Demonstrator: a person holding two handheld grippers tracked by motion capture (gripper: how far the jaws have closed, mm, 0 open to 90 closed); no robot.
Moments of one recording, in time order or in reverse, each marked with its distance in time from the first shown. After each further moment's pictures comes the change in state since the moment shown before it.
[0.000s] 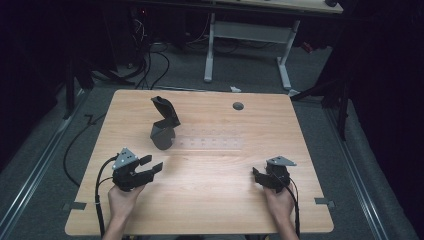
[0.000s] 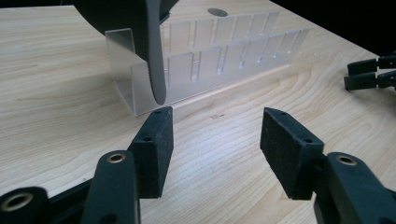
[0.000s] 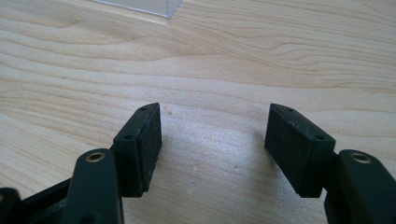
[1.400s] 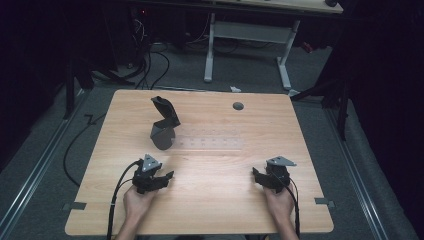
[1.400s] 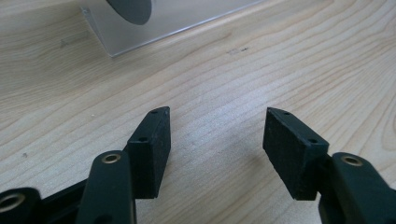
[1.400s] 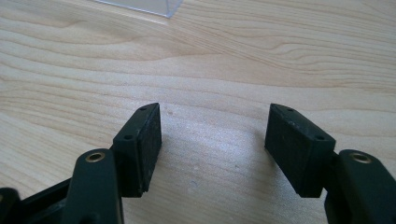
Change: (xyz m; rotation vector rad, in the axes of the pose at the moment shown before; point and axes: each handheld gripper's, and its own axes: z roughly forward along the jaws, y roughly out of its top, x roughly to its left) left arm 0.018 -0.063 0.045 0.158 0.136 0.136; right arm 0.000 0.000 0.000 0.003 -0.001 0.002
